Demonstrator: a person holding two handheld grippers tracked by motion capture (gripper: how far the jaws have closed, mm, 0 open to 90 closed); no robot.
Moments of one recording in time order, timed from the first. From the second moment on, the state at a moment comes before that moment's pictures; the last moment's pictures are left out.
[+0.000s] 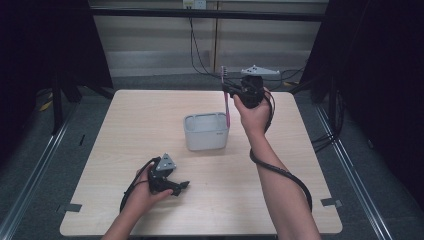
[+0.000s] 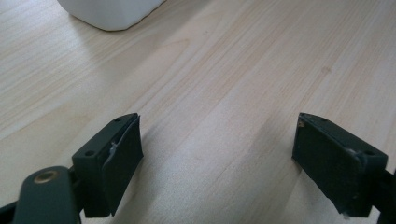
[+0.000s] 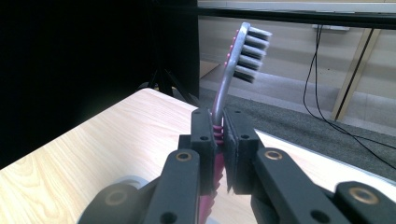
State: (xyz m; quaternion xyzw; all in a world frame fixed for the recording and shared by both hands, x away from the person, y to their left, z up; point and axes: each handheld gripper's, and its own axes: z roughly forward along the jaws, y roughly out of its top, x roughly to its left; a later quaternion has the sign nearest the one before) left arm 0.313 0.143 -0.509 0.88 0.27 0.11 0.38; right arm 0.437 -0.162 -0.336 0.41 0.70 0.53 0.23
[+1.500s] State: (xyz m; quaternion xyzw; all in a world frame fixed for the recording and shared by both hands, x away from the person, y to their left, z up) left arm 0.313 0.143 -0.510 0.87 0.27 0.11 0.38; right arm 0.450 -0.154 -0.363 0.42 0.70 0.52 0.24
